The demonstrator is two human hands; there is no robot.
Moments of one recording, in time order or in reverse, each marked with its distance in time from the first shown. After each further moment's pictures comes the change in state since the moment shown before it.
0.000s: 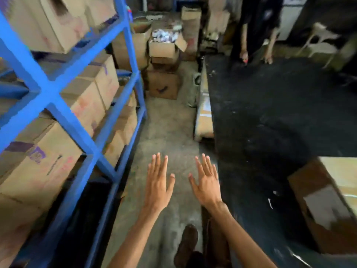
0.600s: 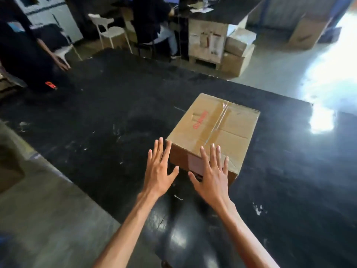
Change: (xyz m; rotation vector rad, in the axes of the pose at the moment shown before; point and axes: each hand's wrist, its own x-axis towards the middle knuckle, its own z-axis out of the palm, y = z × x) left_hand 0.142 0.352 0.219 -0.195 -0.578 0.924; right_hand -0.108 0.231 -0.198 -0.312 0.489 0.997
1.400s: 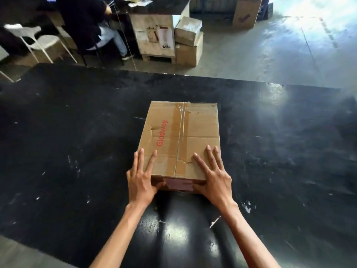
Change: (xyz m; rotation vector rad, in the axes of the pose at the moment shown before) left_hand 0.087 -0.013 0.071 0.172 -0.153 0.106; right_hand 0.034 0.096 0.014 -0.002 0.056 0.173
